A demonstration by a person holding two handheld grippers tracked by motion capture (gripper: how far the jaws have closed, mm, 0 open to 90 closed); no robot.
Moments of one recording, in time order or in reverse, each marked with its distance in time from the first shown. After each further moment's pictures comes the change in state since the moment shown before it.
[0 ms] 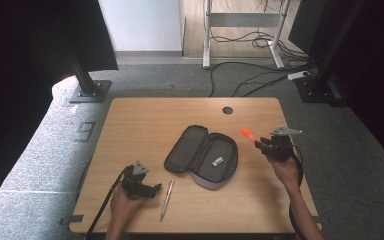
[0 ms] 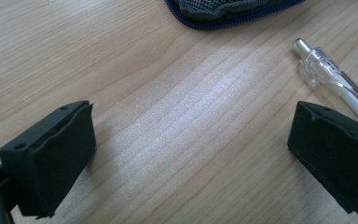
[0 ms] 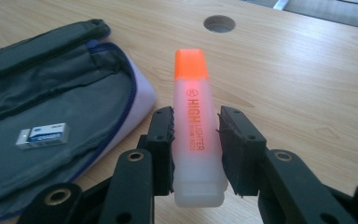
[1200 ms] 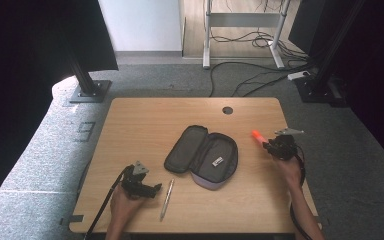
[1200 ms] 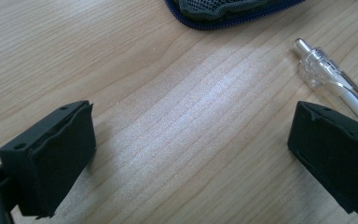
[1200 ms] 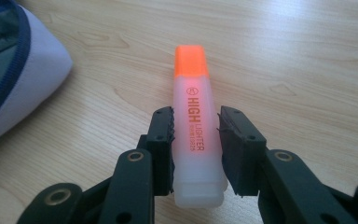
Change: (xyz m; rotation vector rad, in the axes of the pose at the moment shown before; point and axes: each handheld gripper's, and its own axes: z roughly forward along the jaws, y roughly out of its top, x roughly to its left) left arm 0.000 0.000 0.000 0.000 0.000 0.000; right arm -0.042 -0.026 0.027 0.076 -0.107 0.065
